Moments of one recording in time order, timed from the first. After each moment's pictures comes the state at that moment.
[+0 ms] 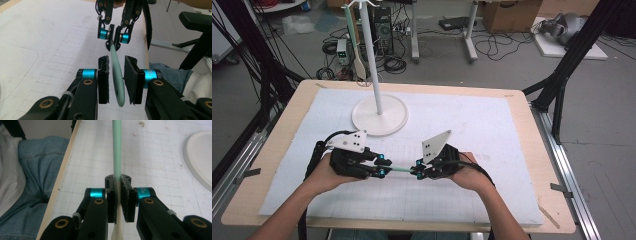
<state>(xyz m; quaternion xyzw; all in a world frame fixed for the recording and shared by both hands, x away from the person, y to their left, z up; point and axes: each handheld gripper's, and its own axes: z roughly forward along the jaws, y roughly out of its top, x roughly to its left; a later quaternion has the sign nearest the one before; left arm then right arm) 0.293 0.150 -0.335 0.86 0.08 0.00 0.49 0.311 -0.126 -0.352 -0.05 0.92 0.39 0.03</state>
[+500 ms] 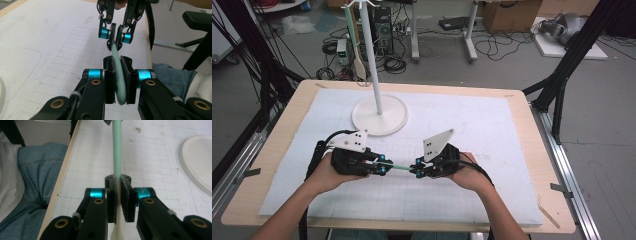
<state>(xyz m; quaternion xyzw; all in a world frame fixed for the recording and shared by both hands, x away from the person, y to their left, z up) 0.293 0.148 -0.334 0.86 0.08 0.01 0.50 0.312 -0.127 -0.350 -0.04 0.91 0.41 0.03</state>
